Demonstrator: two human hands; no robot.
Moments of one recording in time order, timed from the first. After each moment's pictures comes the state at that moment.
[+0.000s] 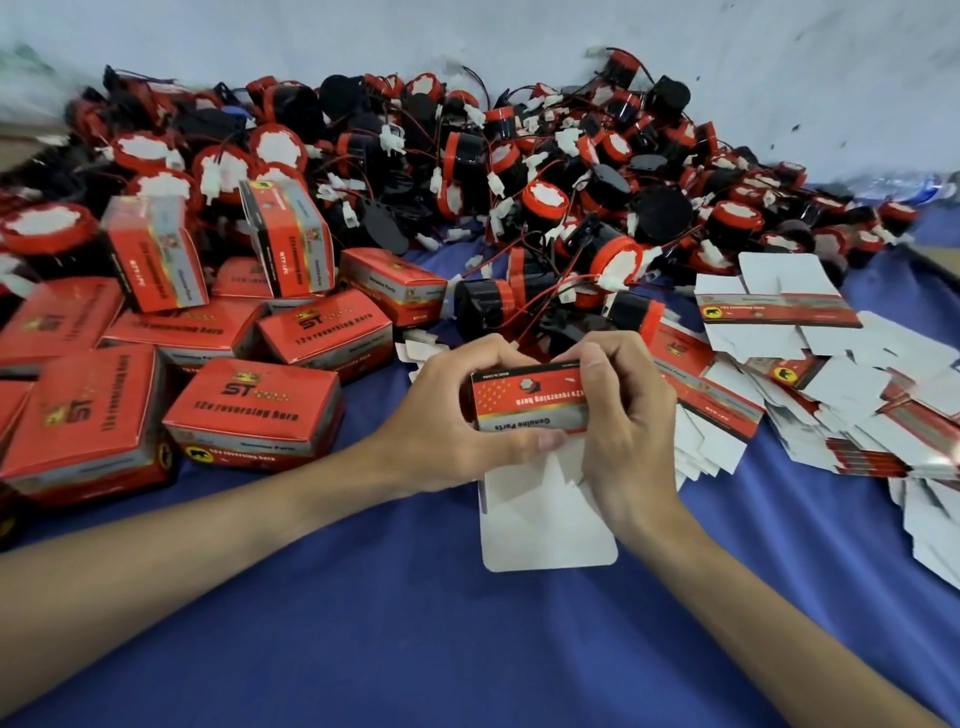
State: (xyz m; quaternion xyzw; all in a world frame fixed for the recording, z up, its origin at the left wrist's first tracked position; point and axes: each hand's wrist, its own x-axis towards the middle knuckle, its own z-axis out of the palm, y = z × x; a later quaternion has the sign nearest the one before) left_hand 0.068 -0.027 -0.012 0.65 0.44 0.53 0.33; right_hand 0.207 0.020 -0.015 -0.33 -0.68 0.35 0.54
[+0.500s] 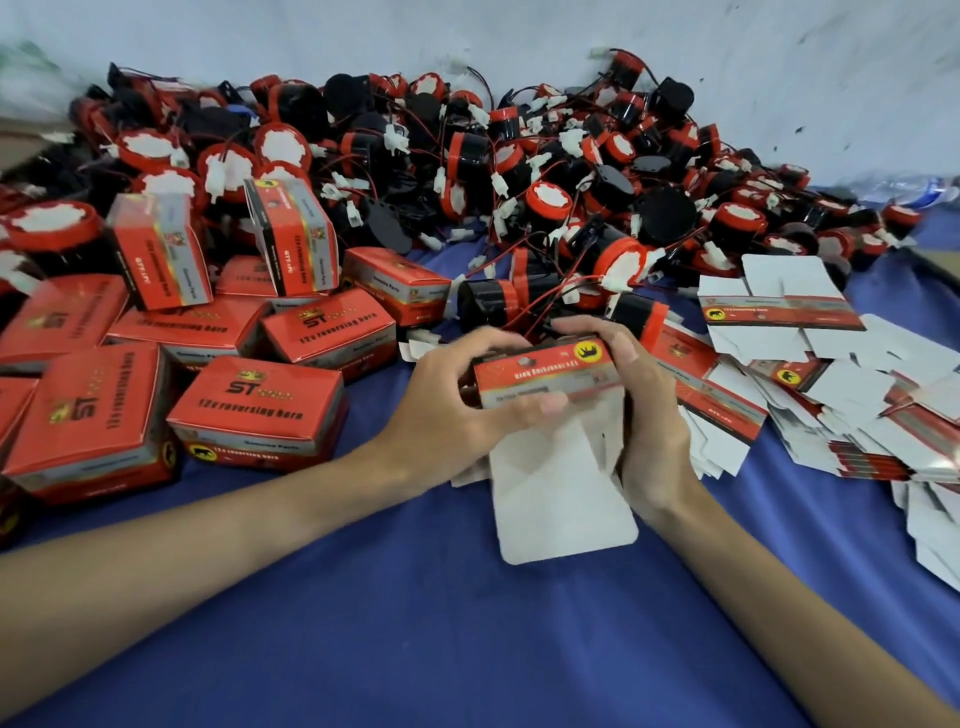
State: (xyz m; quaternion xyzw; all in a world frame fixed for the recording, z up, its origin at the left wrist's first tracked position) left_hand 0.071 -0.024 -0.013 0.59 0.47 0.58 0.30; right_hand 0.221 0.033 -0.011 -0.21 -0.64 0.58 0.46
